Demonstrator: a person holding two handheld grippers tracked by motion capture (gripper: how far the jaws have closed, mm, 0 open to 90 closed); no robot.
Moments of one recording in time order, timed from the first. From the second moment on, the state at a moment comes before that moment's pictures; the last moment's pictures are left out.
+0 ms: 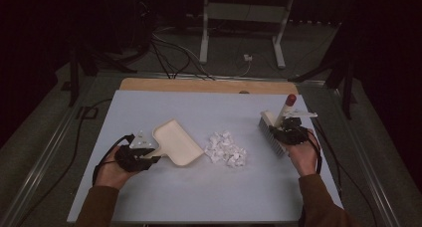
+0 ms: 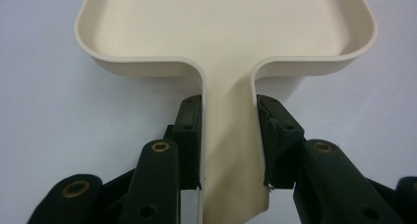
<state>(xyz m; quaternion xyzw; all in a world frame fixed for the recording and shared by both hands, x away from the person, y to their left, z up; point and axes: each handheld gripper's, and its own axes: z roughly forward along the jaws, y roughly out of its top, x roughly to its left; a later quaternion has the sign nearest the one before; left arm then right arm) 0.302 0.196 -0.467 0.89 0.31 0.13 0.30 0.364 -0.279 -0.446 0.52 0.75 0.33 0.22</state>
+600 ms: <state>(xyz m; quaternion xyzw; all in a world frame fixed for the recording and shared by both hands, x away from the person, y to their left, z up) 0.306 0.178 -0.474 0.92 0.25 0.10 0.29 0.368 -0.241 -0.447 0.49 0.78 0.35 0.20</state>
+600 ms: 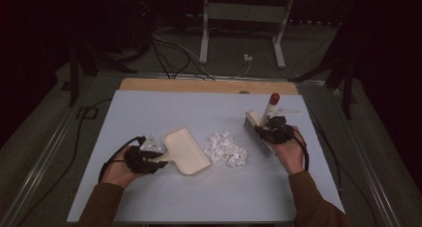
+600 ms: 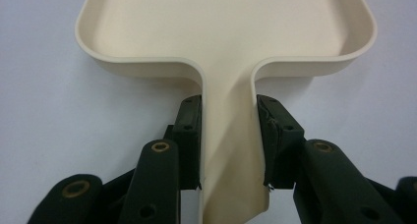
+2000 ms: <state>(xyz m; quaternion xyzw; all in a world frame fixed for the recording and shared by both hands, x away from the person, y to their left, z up) 0.316 0.162 -0.481 0.94 0.21 0.05 0.28 0.391 -0.193 -0.461 0.40 0.83 0.36 0.16</state>
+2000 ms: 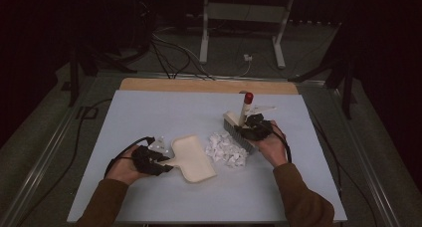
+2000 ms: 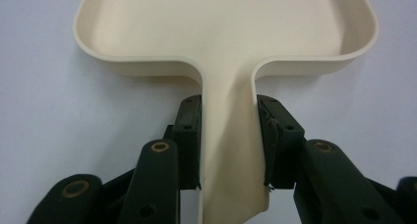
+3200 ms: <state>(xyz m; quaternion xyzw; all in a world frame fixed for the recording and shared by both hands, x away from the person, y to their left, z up) 0.319 0.141 -0.482 0.94 0.18 0.04 0.28 0.375 -0.173 -0.452 0.27 0.86 0.41 0.12</state>
